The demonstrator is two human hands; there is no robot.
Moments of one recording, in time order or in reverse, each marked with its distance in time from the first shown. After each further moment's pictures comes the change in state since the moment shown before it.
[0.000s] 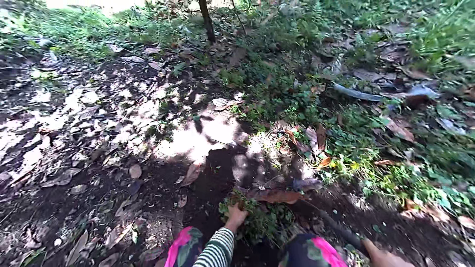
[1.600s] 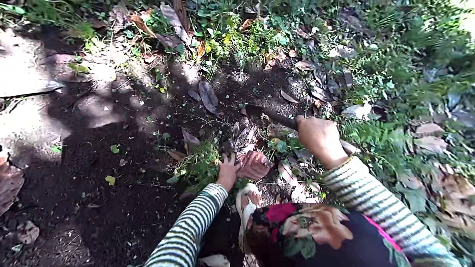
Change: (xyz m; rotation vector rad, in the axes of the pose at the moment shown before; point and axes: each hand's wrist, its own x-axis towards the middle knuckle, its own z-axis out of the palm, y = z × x) left_hand -0.080 -0.021 0.304 1.175 -0.547 1.036; right_hand -0.068 0.068 0.071 0.005 0.097 0.519
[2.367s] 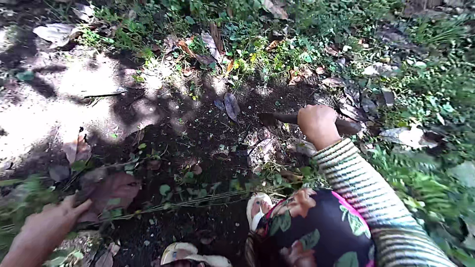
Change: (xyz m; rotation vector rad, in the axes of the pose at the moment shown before) left_hand -0.430 -0.290 -0.045 0.295 0.091 -0.753; right_hand 0.030 -0.054 -0.055 -0.066 -0.093 -0.020
